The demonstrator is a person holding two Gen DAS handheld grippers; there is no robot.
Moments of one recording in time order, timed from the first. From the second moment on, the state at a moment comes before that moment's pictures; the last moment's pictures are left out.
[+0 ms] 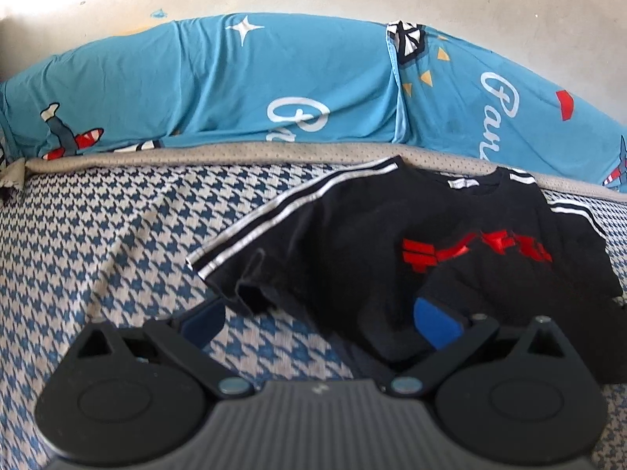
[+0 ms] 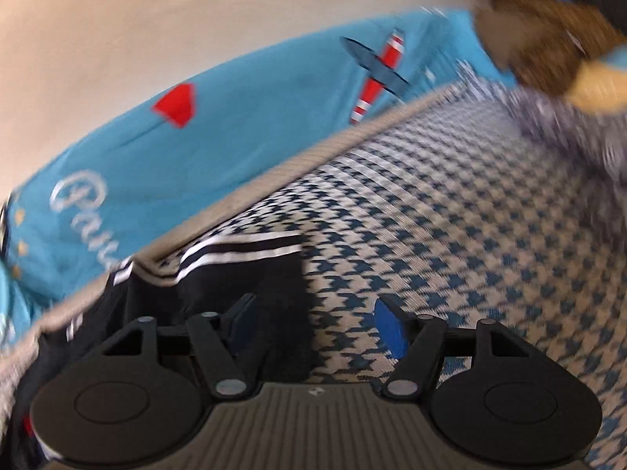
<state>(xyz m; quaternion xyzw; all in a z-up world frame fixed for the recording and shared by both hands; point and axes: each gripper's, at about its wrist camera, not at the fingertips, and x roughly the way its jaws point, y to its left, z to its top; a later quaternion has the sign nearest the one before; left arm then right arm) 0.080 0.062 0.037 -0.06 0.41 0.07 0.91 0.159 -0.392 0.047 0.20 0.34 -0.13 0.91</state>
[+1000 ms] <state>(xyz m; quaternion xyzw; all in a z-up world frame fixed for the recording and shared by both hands) 0.101 0.072 0.022 -0.09 0.44 0.08 0.89 0.157 -0.366 0.052 0.16 0.29 -0.20 0.92</state>
